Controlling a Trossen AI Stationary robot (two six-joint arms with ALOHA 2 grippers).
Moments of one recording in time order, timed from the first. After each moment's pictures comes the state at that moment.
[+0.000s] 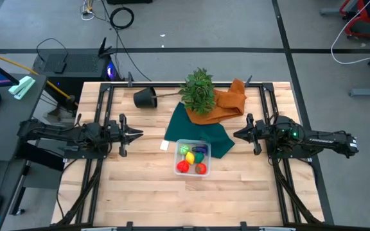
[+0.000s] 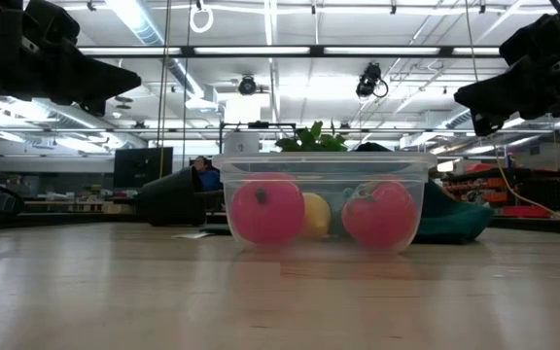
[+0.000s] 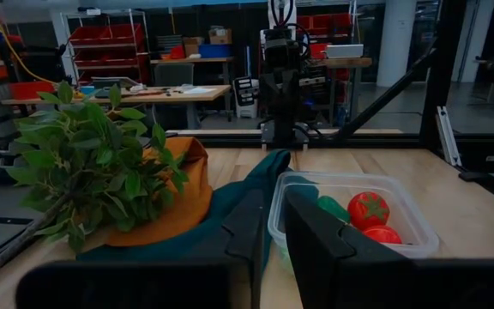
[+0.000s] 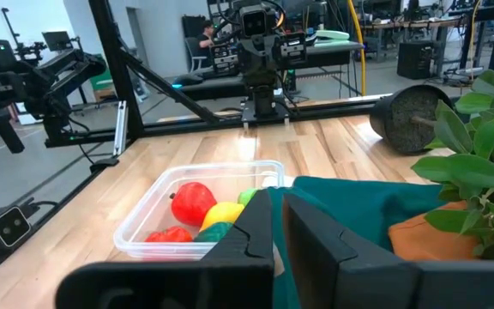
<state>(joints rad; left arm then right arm) -0.10 0.25 0.01 0.29 -0.24 0.01 -0.18 0.11 0.02 0.06 -0.25 0.10</state>
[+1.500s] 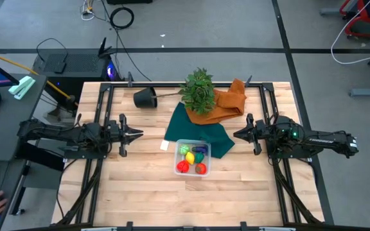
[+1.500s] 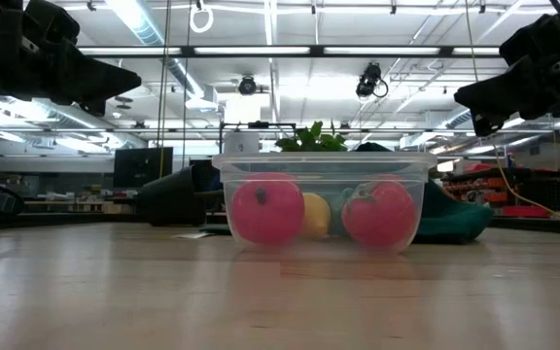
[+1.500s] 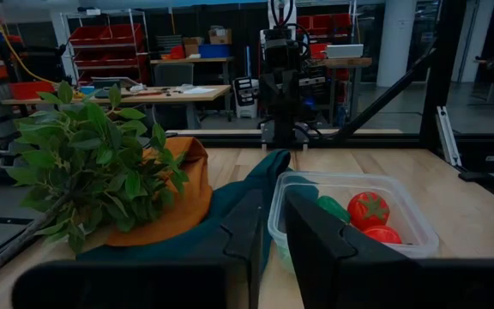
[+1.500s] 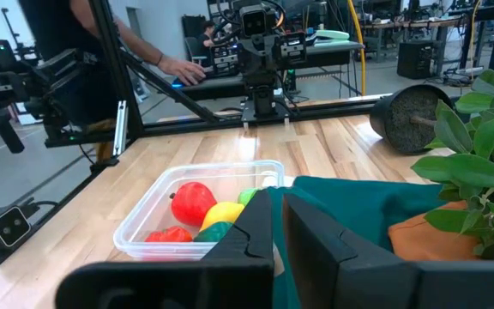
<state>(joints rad) -0.10 0.25 0.01 0.29 -0.24 0.01 -0.18 0.11 0.02 0.06 -0.25 0.11</state>
